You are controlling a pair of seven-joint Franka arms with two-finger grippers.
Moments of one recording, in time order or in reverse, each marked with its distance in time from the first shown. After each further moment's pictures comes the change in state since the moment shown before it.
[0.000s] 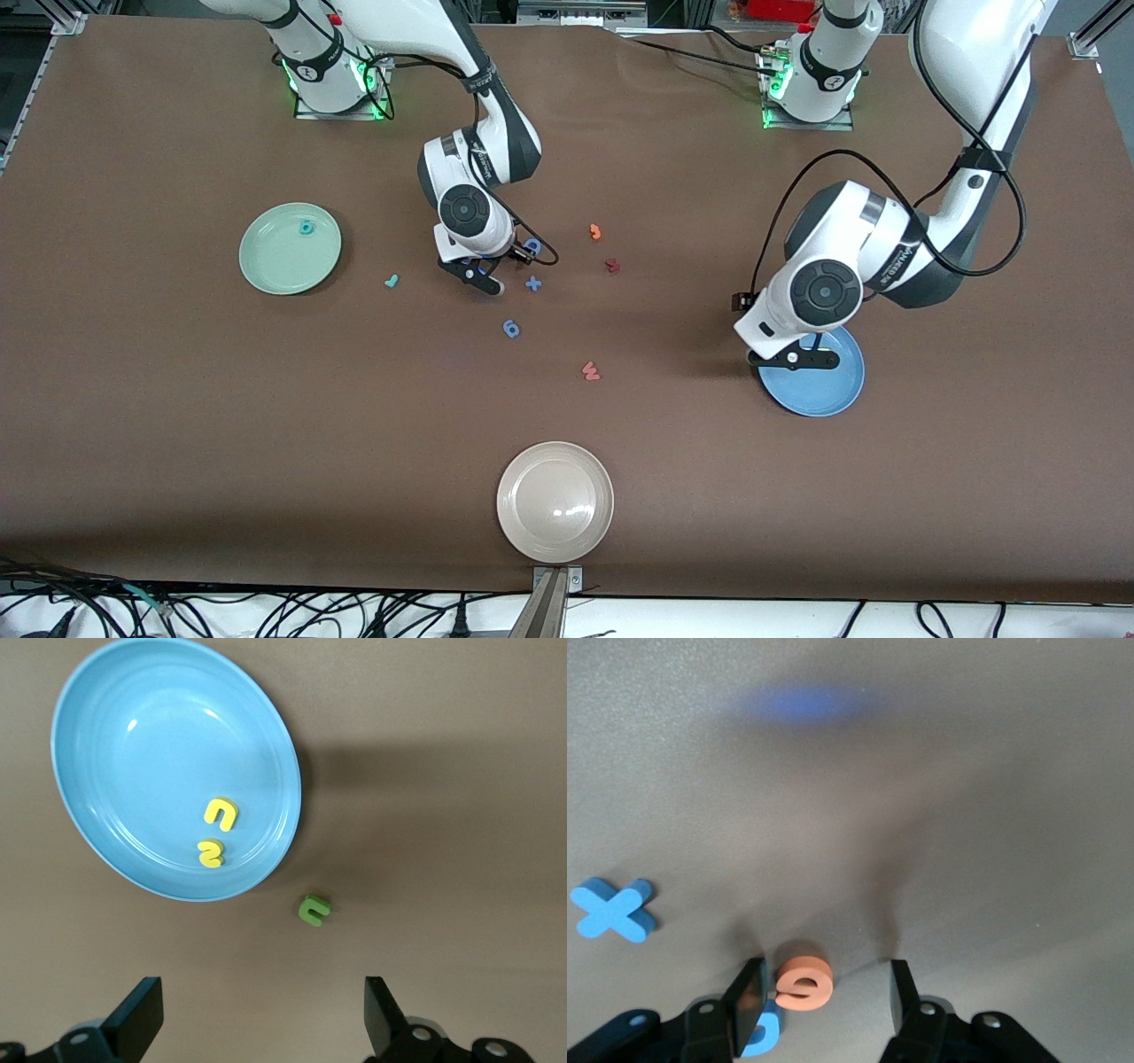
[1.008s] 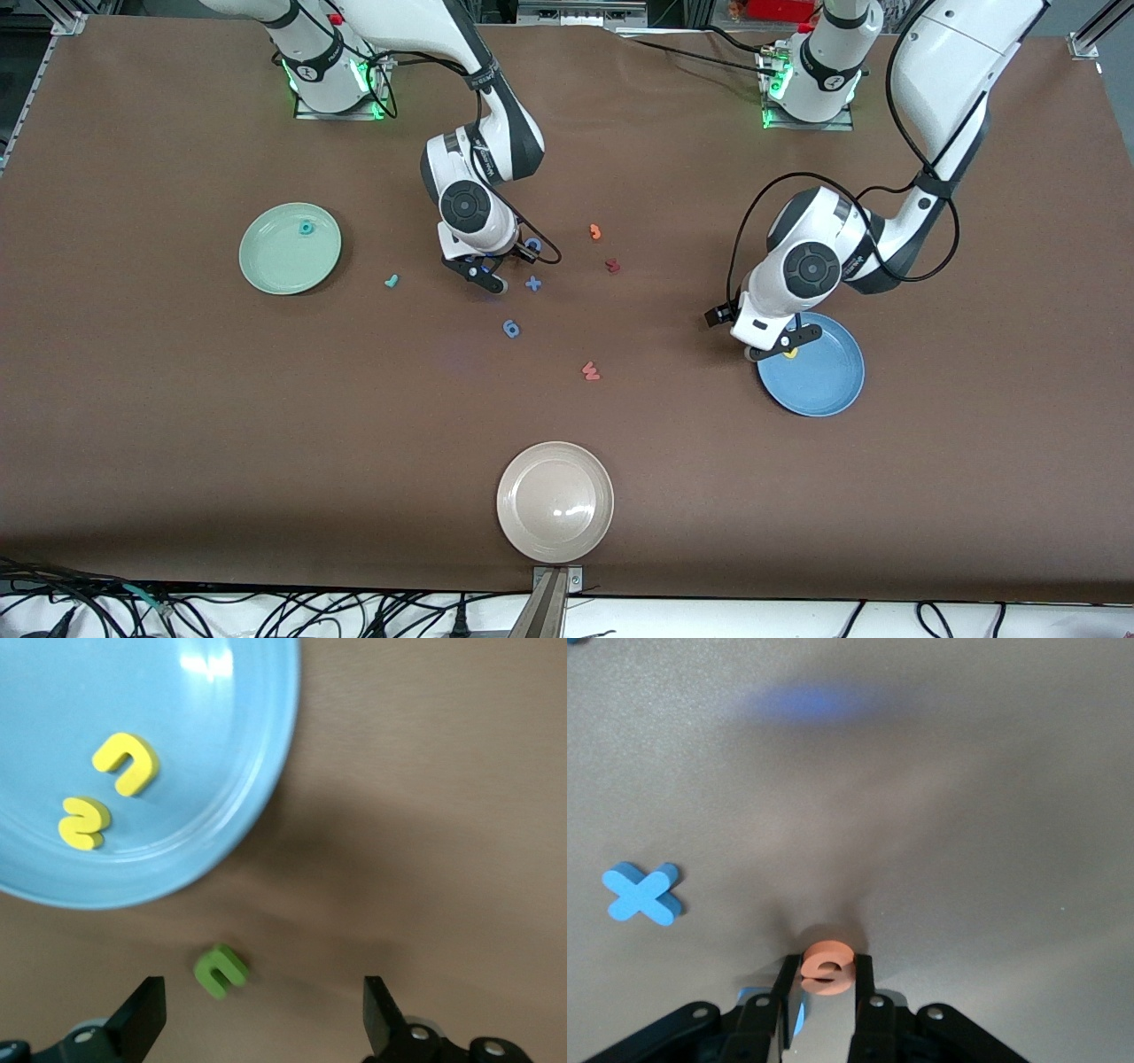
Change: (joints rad) left arm 0.046 0.001 0.009 -0.381 -0.013 0.564 -0.381; right arm 0.011 -0.003 0.000 -0.001 0.034 0.020 0.004
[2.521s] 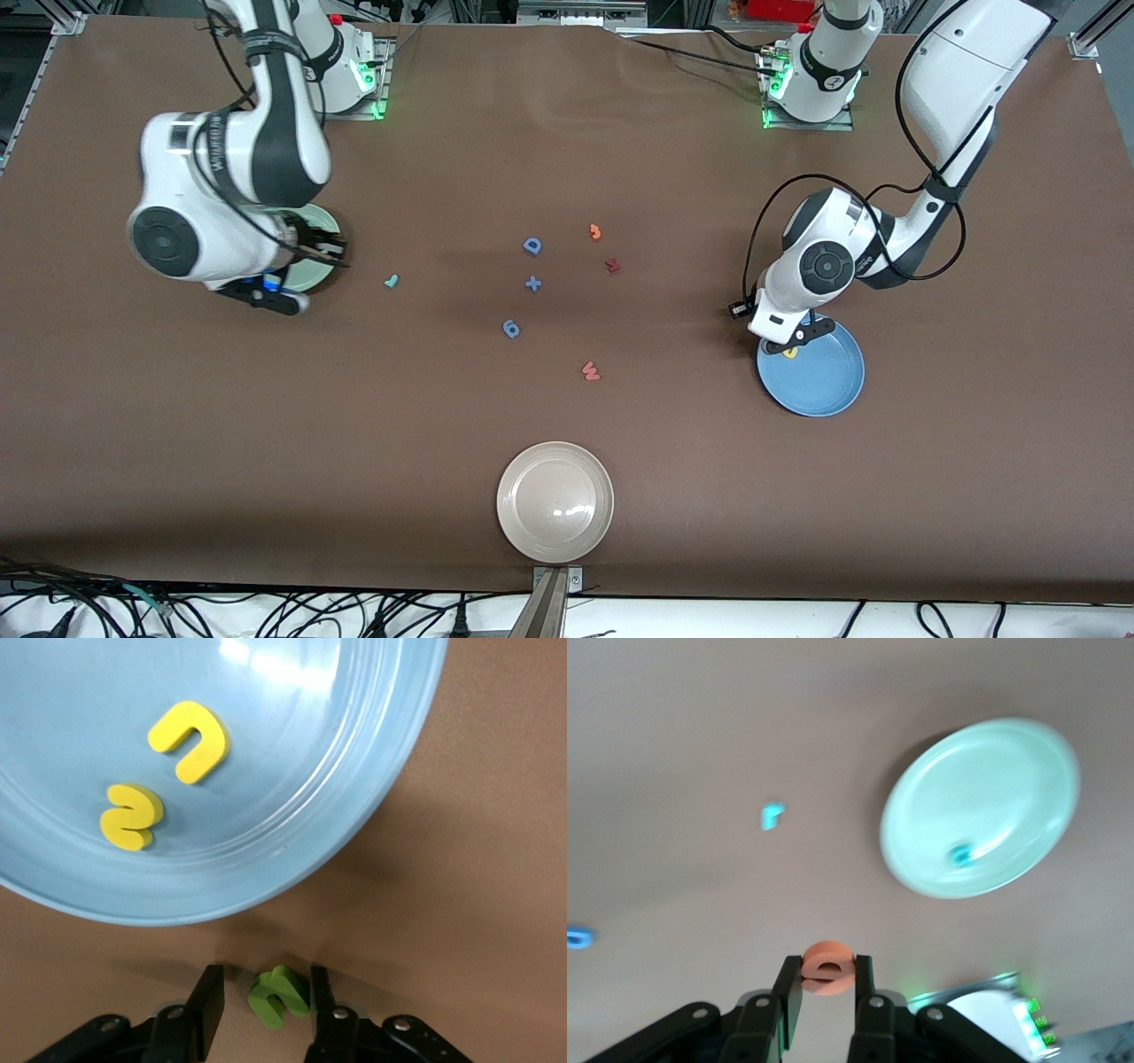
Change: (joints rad) left arm 0.051 0.006 0.000 -0.063 0.027 0.038 -0.005; right arm -0.009 -0.210 -0.642 0.133 -0.247 -0.714 -0.654
